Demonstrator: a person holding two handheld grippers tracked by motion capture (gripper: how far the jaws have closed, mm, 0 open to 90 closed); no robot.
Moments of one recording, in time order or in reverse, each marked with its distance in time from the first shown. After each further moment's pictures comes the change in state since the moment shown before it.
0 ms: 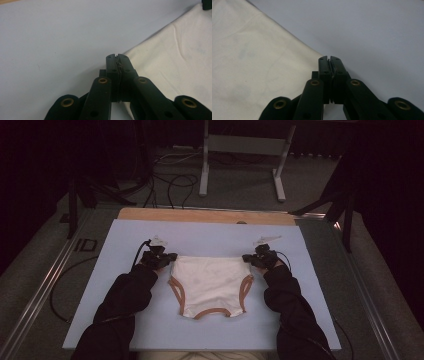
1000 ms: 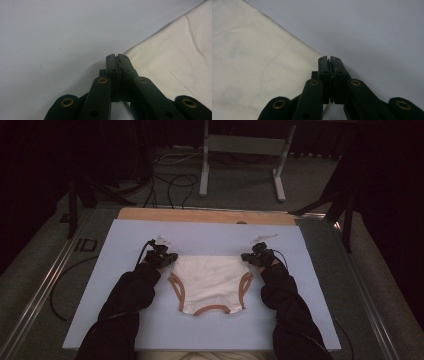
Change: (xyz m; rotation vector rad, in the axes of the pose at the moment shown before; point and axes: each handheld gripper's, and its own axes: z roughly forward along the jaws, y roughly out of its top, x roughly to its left) left arm 0.005 0.000 0.020 0.051 0.046 -0.011; right arm -0.005 0.002 0.014 0.024 -0.027 0.018
